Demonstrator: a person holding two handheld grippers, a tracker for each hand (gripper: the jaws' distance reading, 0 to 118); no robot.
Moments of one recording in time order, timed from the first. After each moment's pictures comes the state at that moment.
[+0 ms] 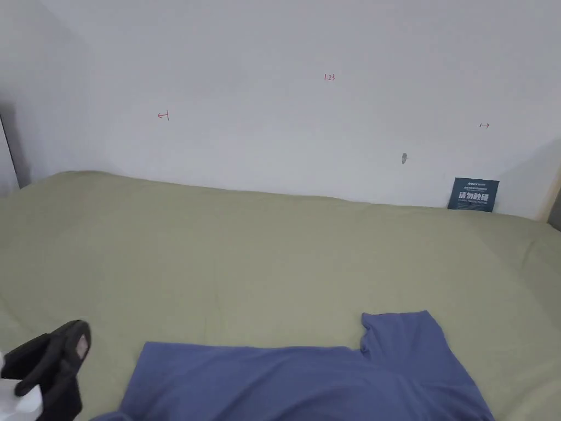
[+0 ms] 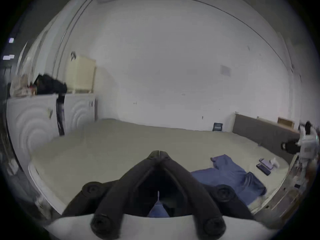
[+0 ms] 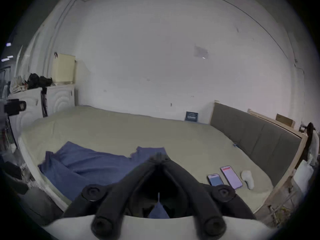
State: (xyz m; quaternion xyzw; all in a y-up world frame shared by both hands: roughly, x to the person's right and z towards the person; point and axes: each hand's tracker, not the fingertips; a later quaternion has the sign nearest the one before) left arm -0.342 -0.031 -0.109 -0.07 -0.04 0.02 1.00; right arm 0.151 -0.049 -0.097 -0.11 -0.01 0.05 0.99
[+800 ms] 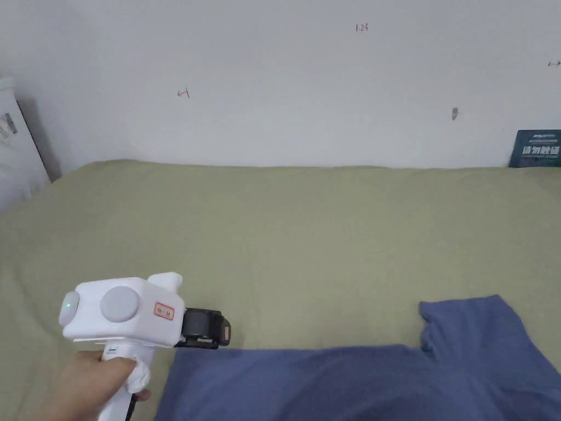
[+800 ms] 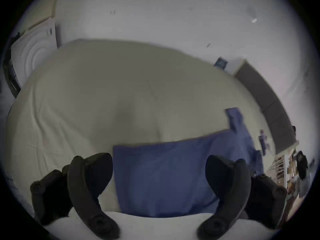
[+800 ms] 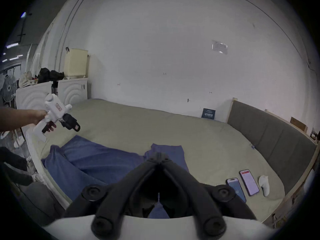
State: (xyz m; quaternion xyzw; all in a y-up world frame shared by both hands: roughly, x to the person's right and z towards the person) left arm -0.369 -0.144 -0.441 -0.51 -0.08 0.08 0.85; right arm 0.133 -0.070 -0.155 -0.14 0.05 0.07 0.99
